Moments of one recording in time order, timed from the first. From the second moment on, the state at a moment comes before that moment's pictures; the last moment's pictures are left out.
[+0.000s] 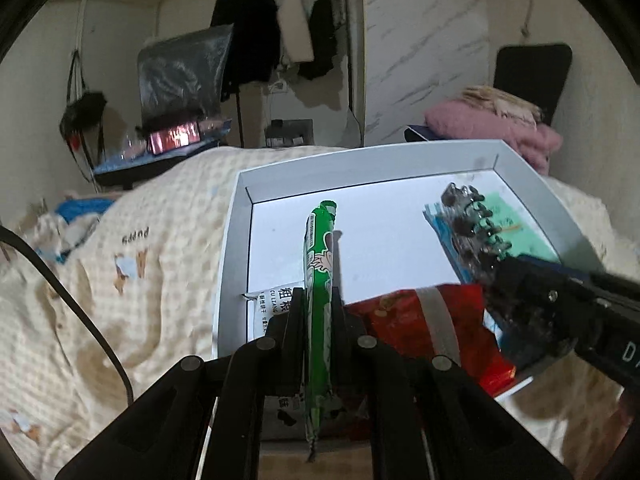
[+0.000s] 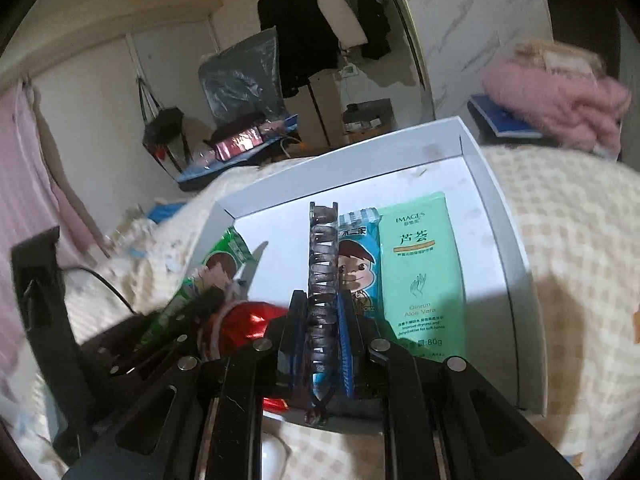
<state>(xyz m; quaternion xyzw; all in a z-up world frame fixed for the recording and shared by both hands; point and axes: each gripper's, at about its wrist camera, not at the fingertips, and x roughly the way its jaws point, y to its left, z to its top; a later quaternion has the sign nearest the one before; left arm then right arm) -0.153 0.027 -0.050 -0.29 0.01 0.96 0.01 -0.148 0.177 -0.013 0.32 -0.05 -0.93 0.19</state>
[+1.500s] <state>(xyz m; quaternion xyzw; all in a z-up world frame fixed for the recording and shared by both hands) -0.094 -0.012 0.006 -0.25 -0.14 0.95 0.12 -0.099 0.196 0.059 0.29 -0.13 -0.91 0.26</state>
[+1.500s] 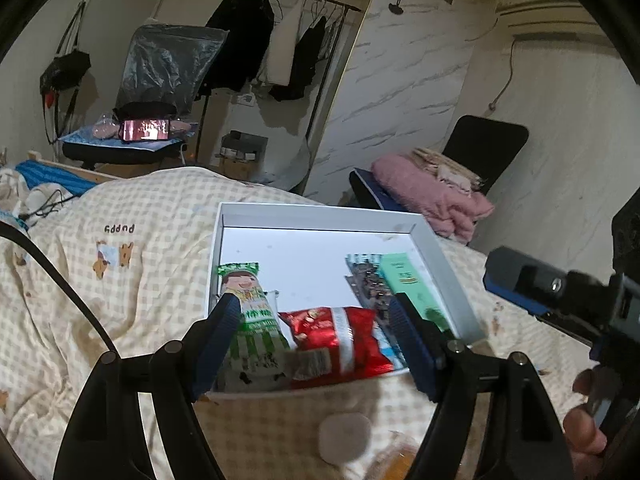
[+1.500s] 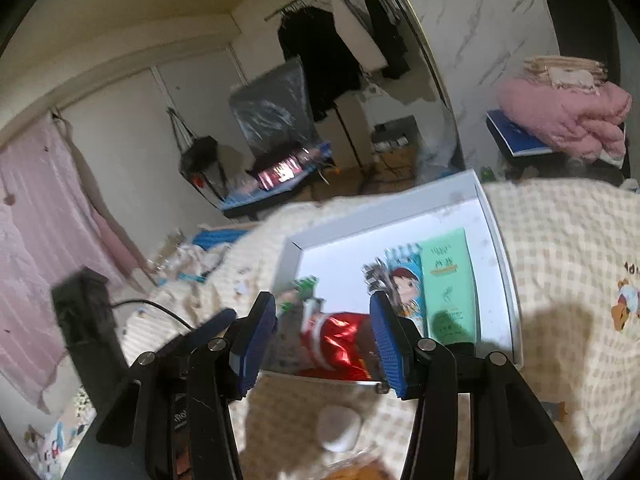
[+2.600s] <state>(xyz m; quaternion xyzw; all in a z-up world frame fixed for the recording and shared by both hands) -0.063 -0.005 0.033 -0.28 -0.15 0.93 0.16 -0.042 0.200 0.109 0.24 -0.08 -0.93 0.28</state>
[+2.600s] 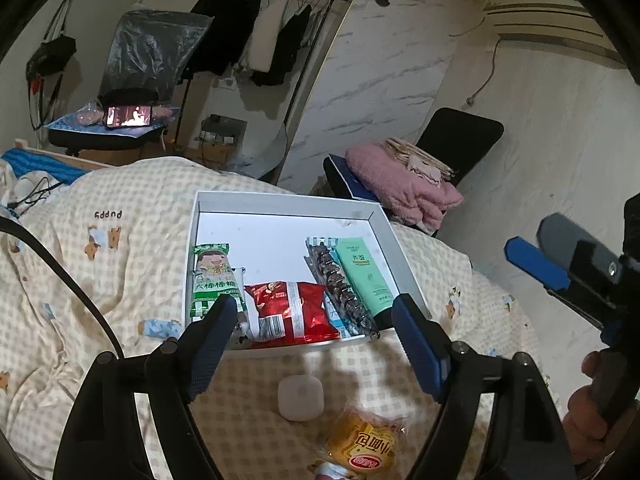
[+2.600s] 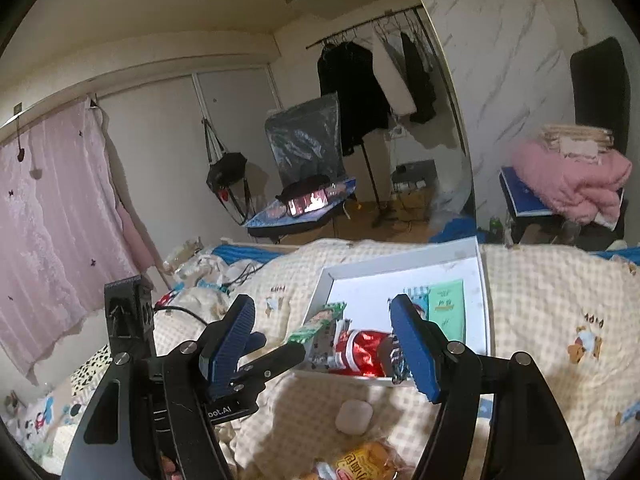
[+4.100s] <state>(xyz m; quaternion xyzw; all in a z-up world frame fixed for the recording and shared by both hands) -0.096 0.011 -0.028 -0.41 -0.11 0.89 0.13 -0.081 0.186 0.050 0.41 -0.05 -0.87 0.28</state>
